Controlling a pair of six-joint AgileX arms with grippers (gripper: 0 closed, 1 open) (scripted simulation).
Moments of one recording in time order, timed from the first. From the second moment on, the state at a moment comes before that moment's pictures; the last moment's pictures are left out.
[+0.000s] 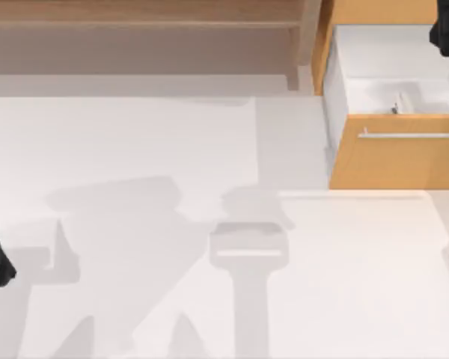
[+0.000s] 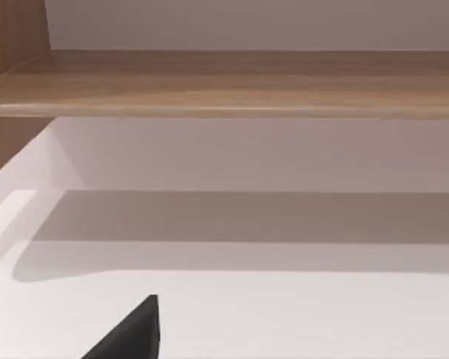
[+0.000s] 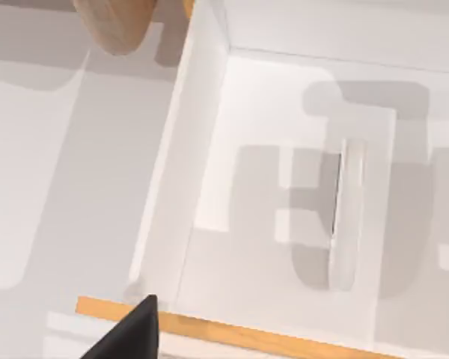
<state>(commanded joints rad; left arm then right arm) 0.00 0.00 0.00 0.00 0.00 0.00 0.15 1.51 1.45 -0.79 -0.09 0.04</state>
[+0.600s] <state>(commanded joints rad) 0.00 0.00 0.00 0.00 0.00 0.00 0.13 2.36 2.17 -1.24 0.00 0.08</state>
